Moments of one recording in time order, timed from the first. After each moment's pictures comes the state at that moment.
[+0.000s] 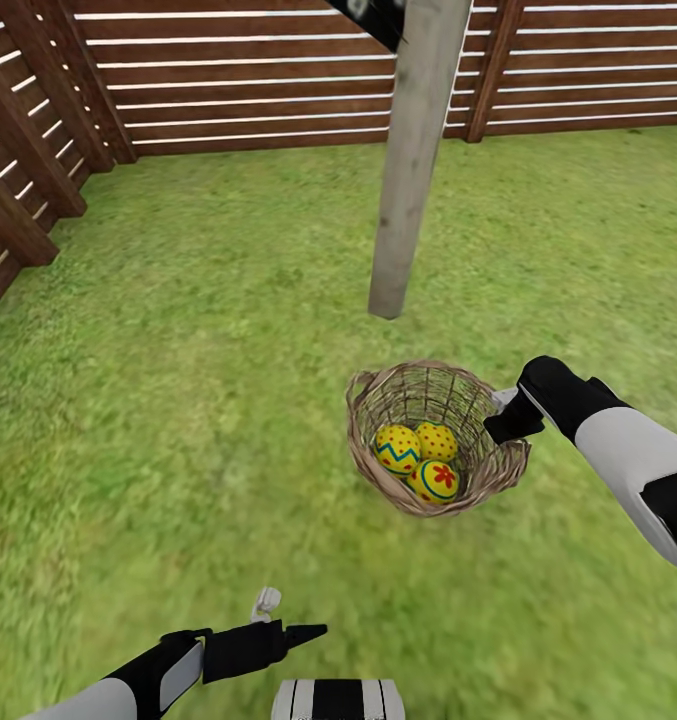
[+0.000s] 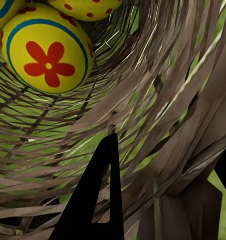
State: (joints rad) left arm -0.61 0.07 -0.71 -0.22 0.93 0.26 -1.10; right arm -1.37 -0.26 0.53 -0.32 0.09 1.03 0.60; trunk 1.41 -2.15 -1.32
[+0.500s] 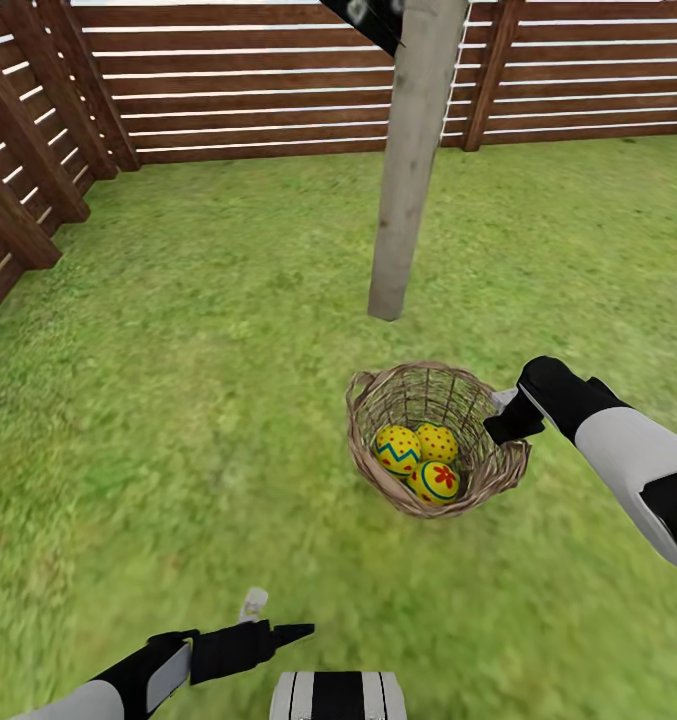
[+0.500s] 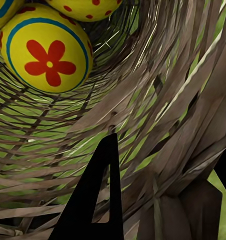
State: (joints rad) left arm -0.61 0.11 -0.71 -0.22 0.94 0.26 -1.12; right arm -1.37 -0.27 0.53 -0.31 0.08 1.03 0.60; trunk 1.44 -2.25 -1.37
